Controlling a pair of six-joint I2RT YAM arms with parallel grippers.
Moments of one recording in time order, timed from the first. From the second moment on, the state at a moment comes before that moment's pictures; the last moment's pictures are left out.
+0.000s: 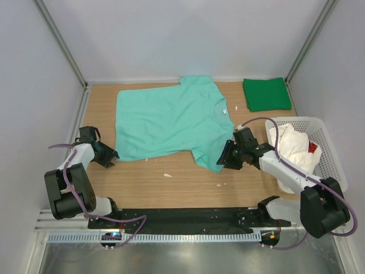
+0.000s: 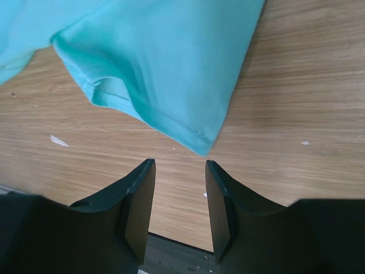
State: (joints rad) left arm 0.28 1.39 0.71 -0.54 0.11 -0.78; right arm 0.41 1.21 0.66 -0.48 -0.16 0.75
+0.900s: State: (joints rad) left arm 0.31 1.46 0.69 -0.43 0.19 -0.75; right arm 0.37 1.26 0.53 -0.31 -0.15 0.98
